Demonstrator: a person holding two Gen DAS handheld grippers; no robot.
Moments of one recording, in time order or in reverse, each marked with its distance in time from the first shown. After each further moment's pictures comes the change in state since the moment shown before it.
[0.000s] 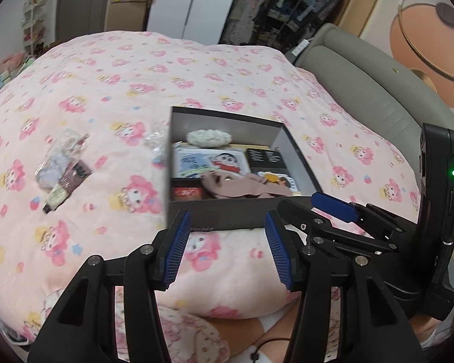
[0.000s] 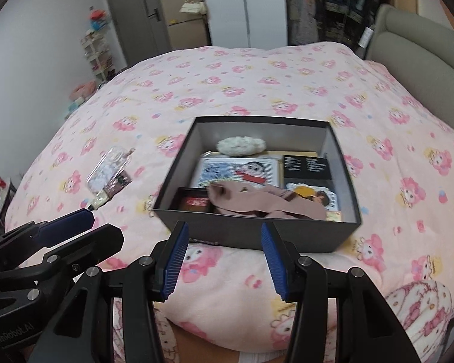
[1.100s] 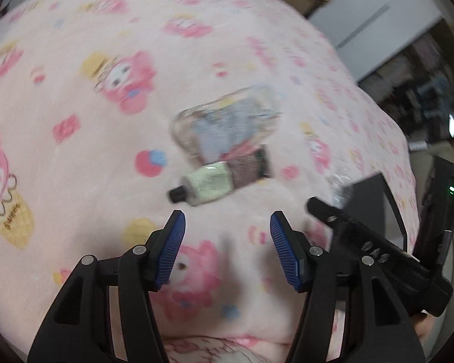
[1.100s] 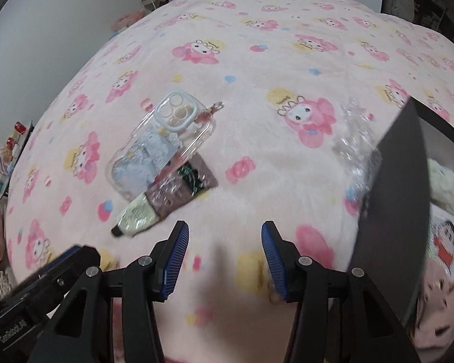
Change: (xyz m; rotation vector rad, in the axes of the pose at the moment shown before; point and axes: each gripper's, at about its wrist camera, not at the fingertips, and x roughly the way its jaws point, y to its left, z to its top) left arm 0.078 0.313 -0.020 -0.688 0.027 0.206; right arm 0.257 0.191 0.074 -0.179 0.294 0.206
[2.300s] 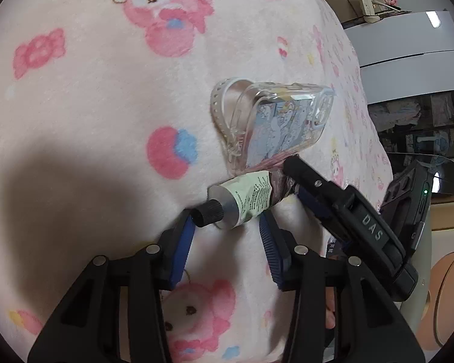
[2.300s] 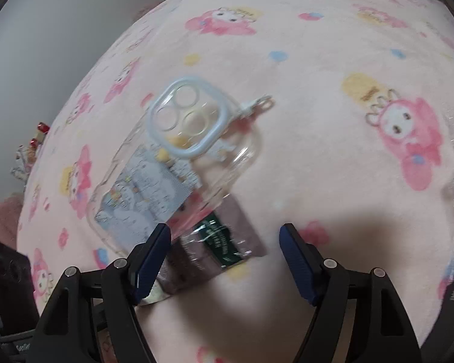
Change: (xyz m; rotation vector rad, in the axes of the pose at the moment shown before) left arm 0.058 0.051 0.010 -0.254 0.117 -0.170; right arm 0.090 0.011 0.040 -0.011 0.079 0.237
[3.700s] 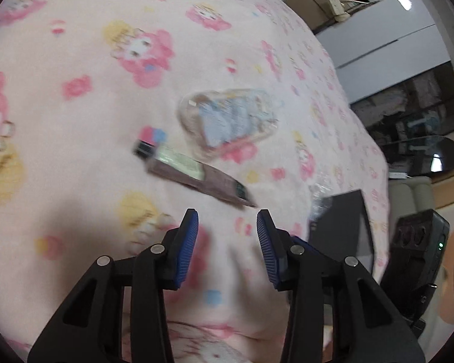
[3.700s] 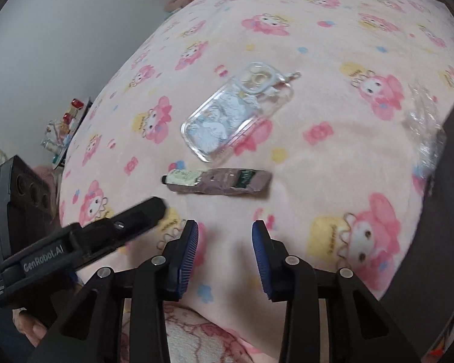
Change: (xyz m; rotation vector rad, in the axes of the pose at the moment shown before) left arm -0.068 -0.036 -0.047 0.107 -0.157 0.069; right arm -0.115 0.020 -0.085 -0.052 0.030 0.052
